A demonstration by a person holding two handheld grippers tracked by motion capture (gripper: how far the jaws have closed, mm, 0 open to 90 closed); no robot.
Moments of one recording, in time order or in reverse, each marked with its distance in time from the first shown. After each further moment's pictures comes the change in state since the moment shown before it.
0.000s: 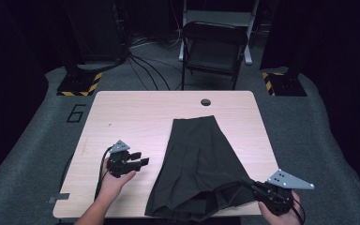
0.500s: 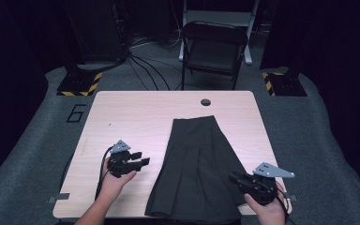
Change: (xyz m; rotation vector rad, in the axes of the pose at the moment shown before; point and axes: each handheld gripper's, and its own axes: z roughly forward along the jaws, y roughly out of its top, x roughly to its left) left arm -0.001 0.001 -0.002 -0.005 -0.001 0.003; right arm -0.004 0.003 0.051 0.041 0.024 0.026
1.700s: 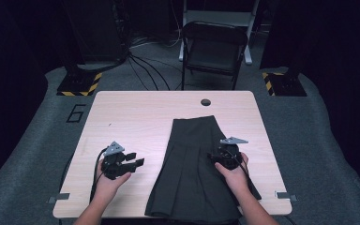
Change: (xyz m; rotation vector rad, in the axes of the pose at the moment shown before) left arm 0.005 -0.007 -0.014 -0.021 0.042 -0.005; right arm -0.049 0.013 0.150 0.160 -0.171 0.059
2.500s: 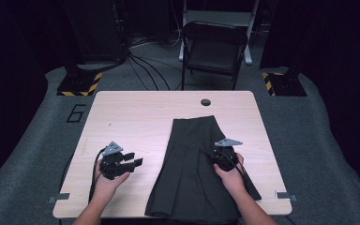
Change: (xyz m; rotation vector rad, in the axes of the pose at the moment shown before) left arm 0.003 -0.001 -0.002 -0.002 0.010 -0.008; right arm 0.014 0.003 -0.001 -0.010 0.033 -0.115
